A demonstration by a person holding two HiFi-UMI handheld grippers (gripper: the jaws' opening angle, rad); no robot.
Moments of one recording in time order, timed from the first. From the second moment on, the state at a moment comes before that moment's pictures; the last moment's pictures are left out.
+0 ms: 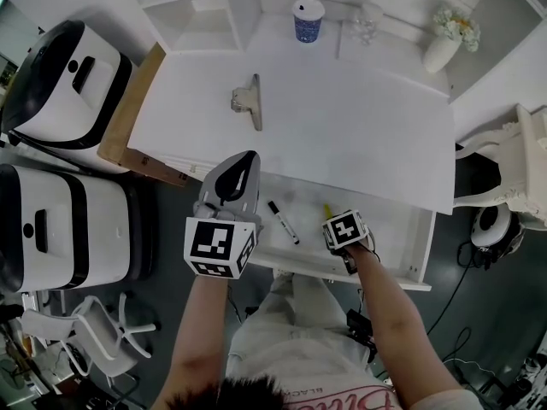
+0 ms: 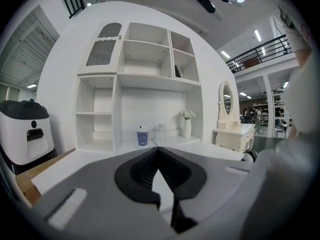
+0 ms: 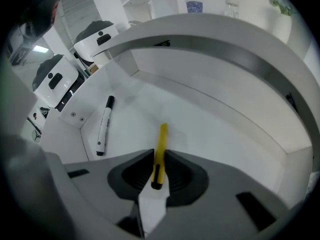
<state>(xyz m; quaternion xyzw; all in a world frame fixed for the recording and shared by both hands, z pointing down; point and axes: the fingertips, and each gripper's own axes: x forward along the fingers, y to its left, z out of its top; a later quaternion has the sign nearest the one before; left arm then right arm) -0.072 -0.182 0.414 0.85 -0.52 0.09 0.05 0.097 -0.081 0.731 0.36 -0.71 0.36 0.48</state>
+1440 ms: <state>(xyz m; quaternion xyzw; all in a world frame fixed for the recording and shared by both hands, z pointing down) -0.071 -0.156 0.318 0.85 -0.52 0.01 -0.02 0.107 -0.137 0.439 0.49 -0.83 0.16 0.22</state>
